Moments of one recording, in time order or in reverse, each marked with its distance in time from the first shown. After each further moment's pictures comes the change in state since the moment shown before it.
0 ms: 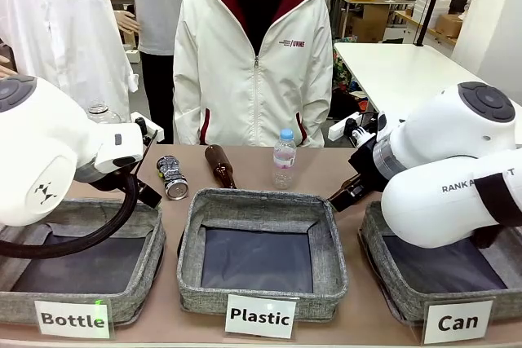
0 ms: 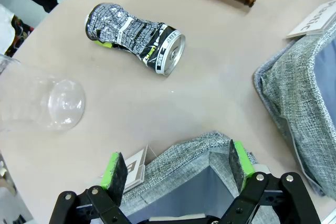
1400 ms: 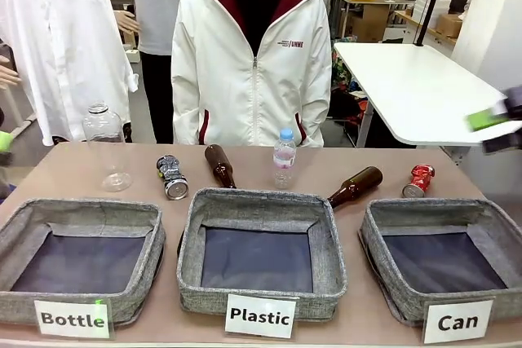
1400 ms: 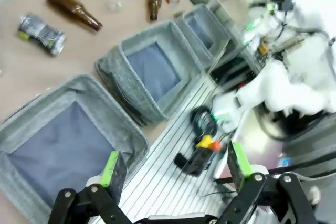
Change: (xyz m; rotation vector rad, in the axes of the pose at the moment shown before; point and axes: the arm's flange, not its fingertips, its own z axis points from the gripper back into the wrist) left arm -0.123 0.138 0.219 -0.857 -0.246 0.353; right arm -0.098 -0.124 0.249 0.634 -0.183 -0.672
